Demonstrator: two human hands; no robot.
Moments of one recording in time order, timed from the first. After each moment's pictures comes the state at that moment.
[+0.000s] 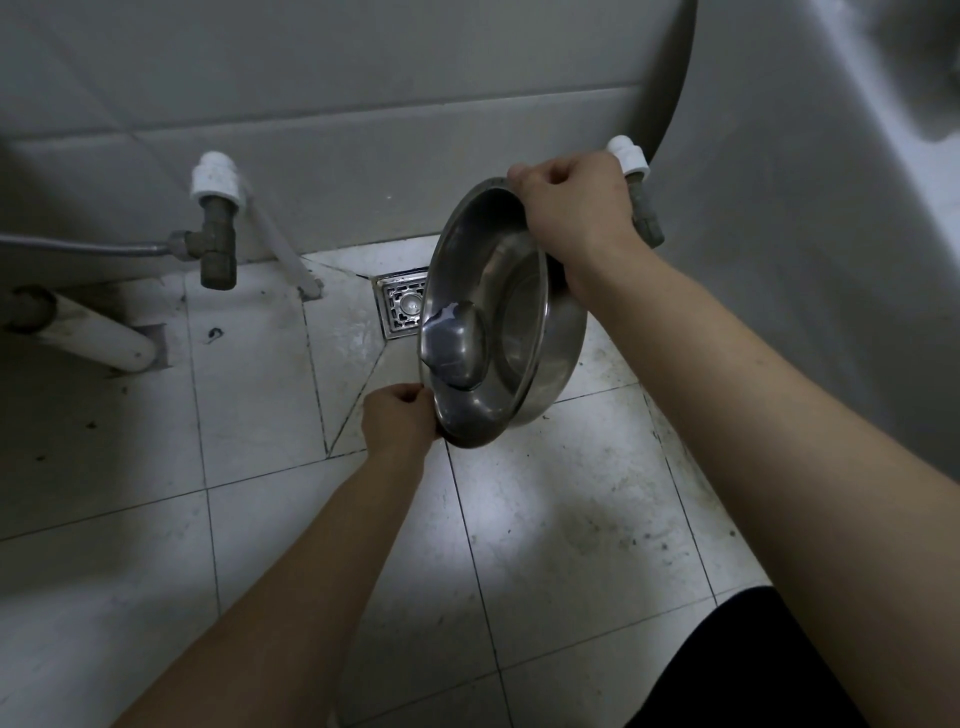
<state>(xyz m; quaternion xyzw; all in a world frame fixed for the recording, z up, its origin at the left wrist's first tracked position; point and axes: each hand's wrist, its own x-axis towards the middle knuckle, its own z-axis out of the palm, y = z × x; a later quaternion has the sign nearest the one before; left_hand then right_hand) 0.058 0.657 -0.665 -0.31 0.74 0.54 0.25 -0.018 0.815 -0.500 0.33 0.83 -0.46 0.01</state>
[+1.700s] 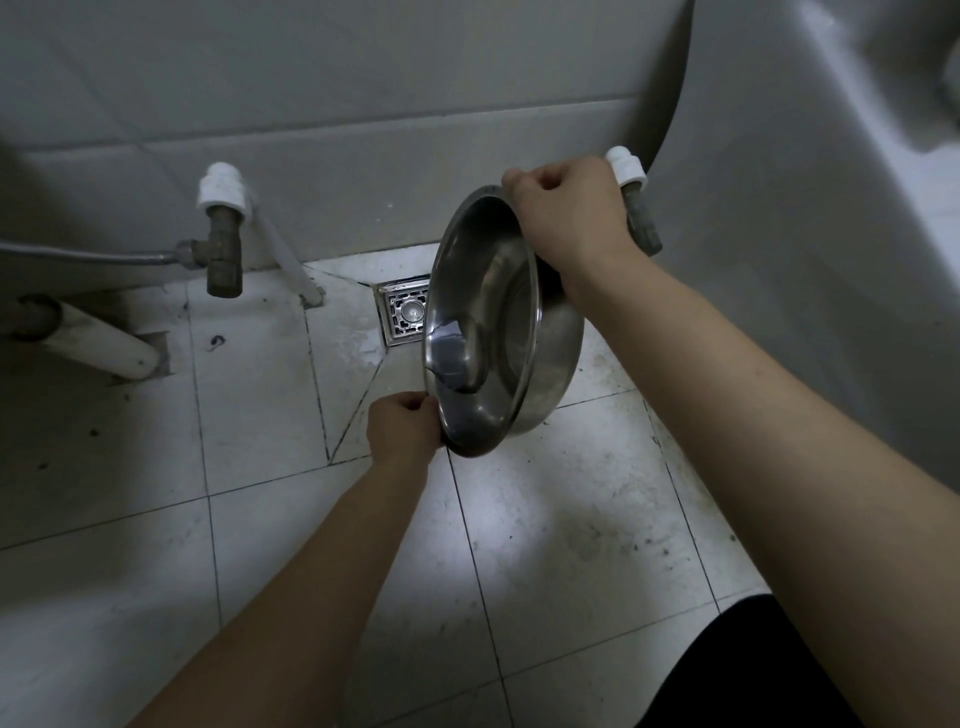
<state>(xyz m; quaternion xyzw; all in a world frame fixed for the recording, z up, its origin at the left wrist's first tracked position) 0.059 0.660 -0.665 -0.31 0.74 0.54 0.27 -0.024 0.817 -0.505 0.29 0.85 -0.43 -0.01</state>
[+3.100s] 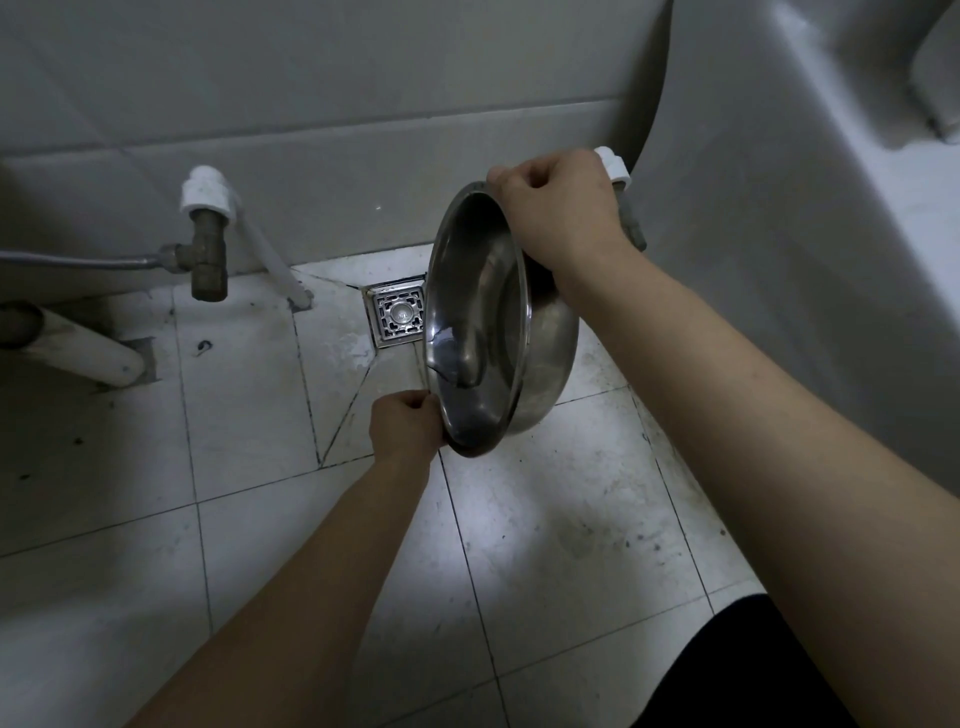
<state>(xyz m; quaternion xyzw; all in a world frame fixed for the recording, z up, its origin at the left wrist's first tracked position) 0.061 0.669 -0.663 -0.29 0.74 0.54 0.26 -0.018 0.816 -0.491 0.28 0.87 -0.41 -0.01</state>
